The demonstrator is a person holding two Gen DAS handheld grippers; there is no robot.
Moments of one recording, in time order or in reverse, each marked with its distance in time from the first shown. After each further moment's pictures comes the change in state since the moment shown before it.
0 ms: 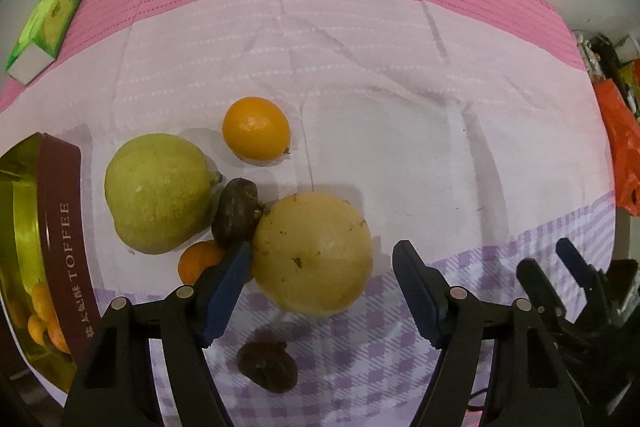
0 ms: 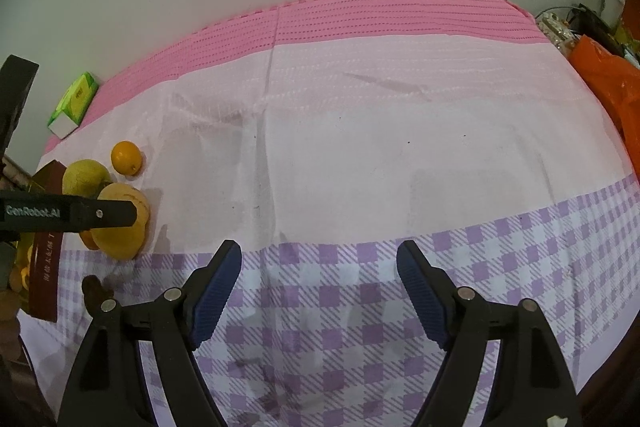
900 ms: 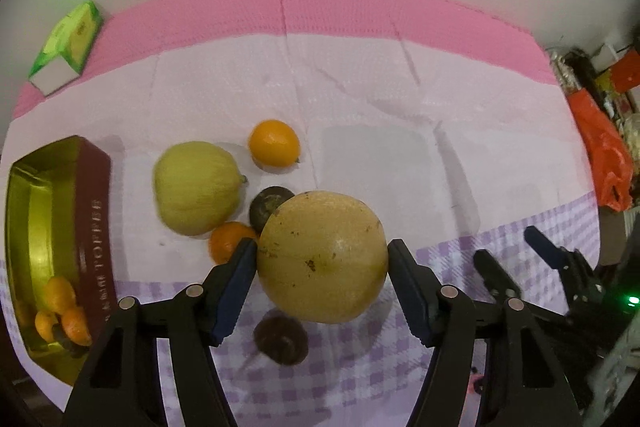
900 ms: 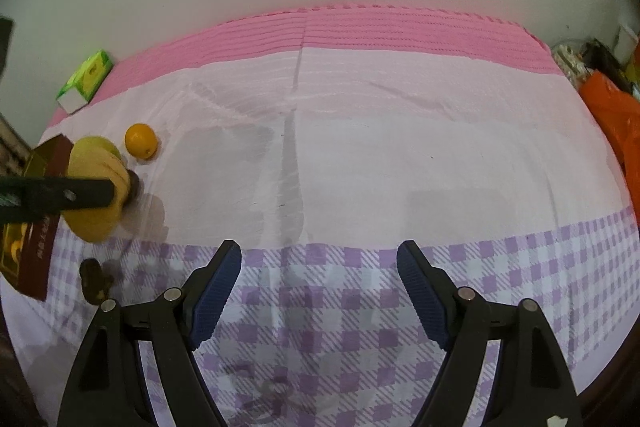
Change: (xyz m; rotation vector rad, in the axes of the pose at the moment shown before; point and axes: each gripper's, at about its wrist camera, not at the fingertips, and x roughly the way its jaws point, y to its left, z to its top) left arm -0.057 0.018 -0.036 0.010 -0.156 -0.042; right arm -0.001 0.025 -0.007 -0.113 -0.032 -0.019
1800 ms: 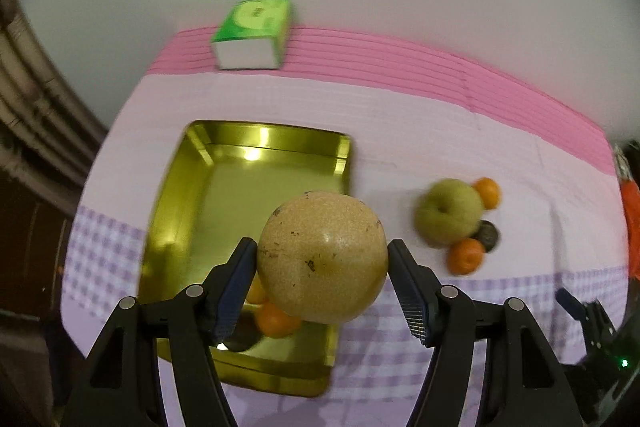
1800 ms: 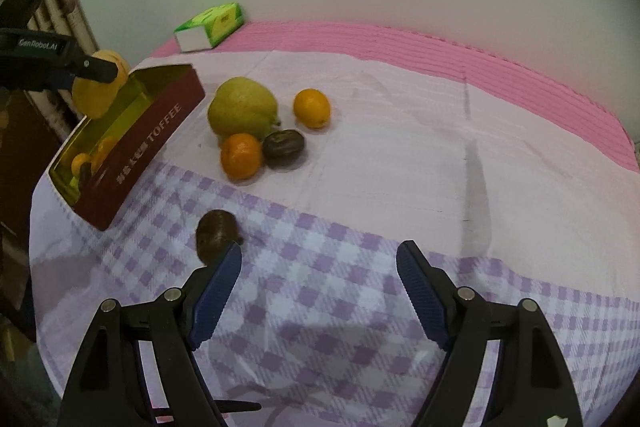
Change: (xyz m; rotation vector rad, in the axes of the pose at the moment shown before) left arm -0.082 0.182 -0.044 -0.254 -0.164 0.212; right arm -0.019 0.105 -0.024 -0.316 -0.045 0.219
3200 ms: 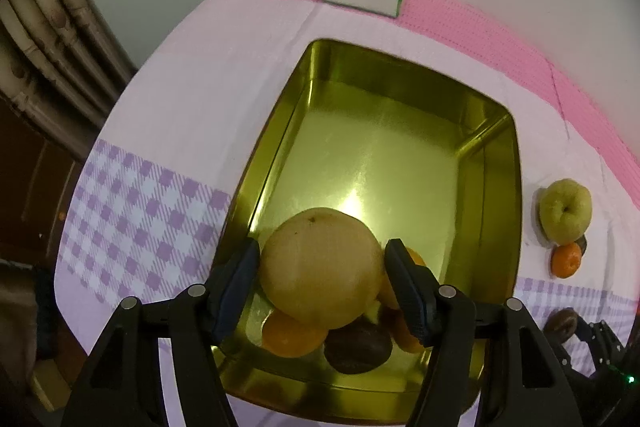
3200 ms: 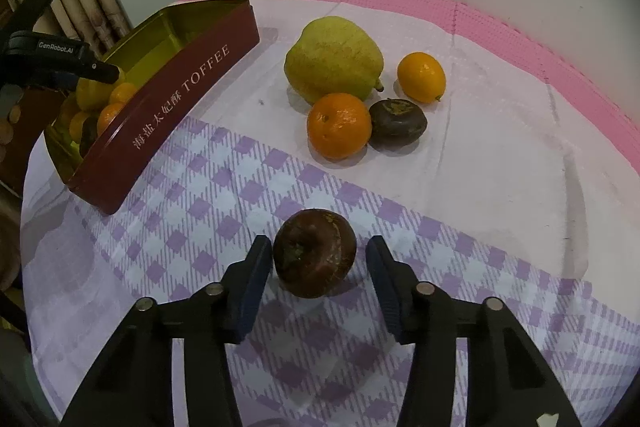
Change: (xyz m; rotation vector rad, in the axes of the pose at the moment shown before) left arm 0.067 0.109 -0.019 -0.150 0.092 0.034; right arm 0.061 0.072 0.007 -0.106 0.130 0.034
